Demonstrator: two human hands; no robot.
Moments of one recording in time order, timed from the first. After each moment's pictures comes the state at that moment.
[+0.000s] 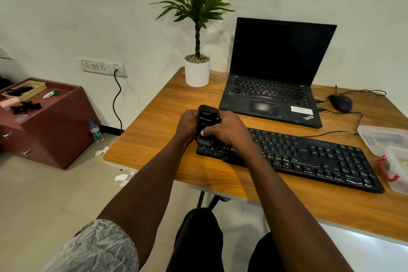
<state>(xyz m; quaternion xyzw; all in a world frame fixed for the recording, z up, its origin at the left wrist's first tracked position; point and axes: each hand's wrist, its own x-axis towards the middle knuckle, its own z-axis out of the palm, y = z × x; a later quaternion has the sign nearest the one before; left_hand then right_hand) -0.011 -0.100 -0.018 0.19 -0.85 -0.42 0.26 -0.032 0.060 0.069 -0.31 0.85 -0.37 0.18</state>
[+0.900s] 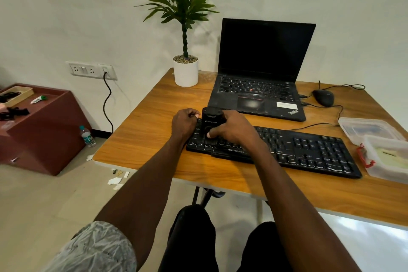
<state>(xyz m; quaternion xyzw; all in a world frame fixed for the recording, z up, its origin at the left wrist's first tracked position) -0.022 -0.080 -0.019 0.28 -0.82 -0.43 0.27 -0.035 0.106 0.081 -0.32 0.87 -0.35 0.17</state>
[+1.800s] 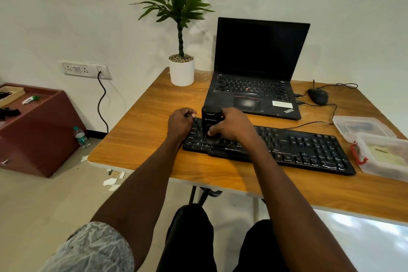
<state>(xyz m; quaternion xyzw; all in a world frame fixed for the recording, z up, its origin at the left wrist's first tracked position) -0.019 -0.080 -0.021 0.25 -0.82 -0.43 0.30 -0.038 0.107 0.084 -0.30 0.89 -0.31 0.15</state>
